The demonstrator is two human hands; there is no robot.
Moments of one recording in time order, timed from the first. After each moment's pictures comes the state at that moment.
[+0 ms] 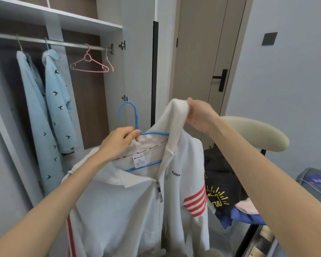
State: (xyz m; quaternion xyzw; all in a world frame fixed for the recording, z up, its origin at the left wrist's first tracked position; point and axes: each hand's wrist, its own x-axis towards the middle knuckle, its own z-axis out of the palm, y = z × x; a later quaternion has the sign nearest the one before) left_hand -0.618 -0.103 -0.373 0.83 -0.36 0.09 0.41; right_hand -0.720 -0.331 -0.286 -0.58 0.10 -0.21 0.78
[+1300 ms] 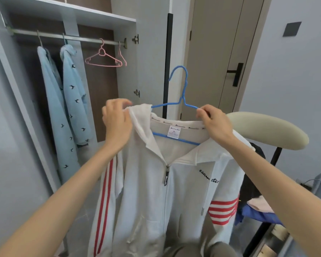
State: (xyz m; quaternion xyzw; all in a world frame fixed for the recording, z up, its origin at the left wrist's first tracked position) left_hand -0.631 -0.085 -0.354 0.79 -0.23 0.36 0.44; right_hand -0.742 -0.327 -0.335 -0.89 0.15 -0.36 0.25
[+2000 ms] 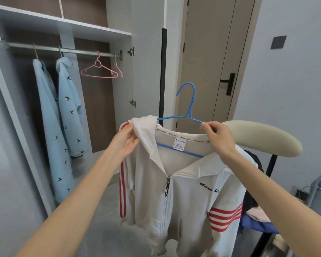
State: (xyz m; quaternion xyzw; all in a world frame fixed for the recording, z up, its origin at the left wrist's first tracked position) left_hand -0.595 -0.109 -0.363 0.39 -0.06 -0.21 0.90; right_hand -0.750 -0.336 -0.345 -0.82 0.18 -0.39 0.37
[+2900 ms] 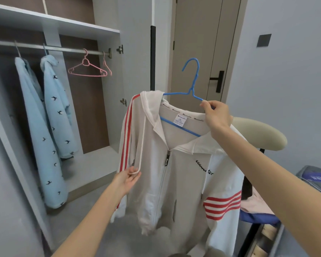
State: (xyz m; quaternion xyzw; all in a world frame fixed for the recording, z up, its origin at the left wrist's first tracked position) left_hand -0.619 -0.125 -0.477 0.41 0.10 -0.29 0.86; right_hand -0.737 -0.352 -0.300 -0.74 0.30 -0.45 0.39
